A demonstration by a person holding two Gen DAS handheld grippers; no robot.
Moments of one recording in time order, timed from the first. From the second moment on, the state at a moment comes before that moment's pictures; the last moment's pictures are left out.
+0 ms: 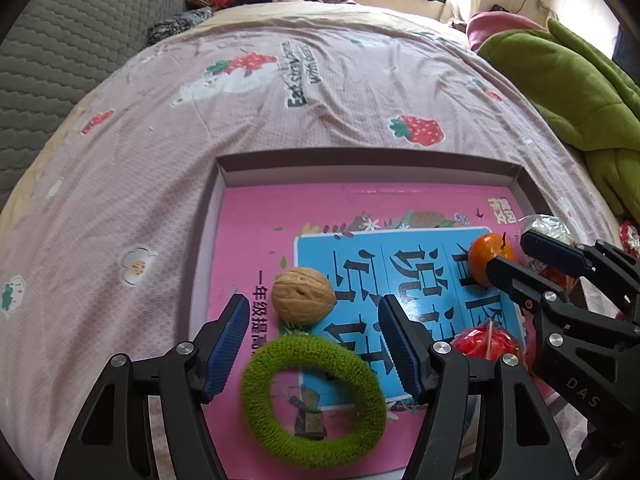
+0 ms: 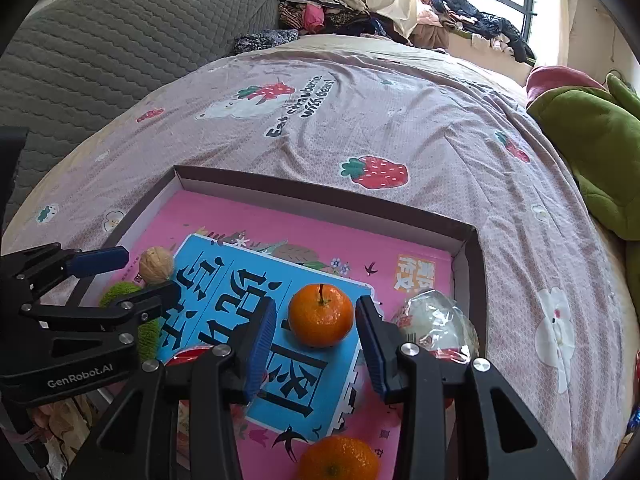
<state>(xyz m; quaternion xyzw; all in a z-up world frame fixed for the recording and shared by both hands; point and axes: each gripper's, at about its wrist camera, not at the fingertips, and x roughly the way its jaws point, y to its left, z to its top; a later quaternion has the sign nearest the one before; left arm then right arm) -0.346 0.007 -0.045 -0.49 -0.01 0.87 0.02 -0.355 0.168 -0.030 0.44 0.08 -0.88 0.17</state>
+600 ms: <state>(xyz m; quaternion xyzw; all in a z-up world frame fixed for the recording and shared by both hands) -0.304 -0.001 0.004 -0.45 -0.01 0.89 0.00 -0.324 0.177 0.013 0.42 0.06 -0.89 0.16</state>
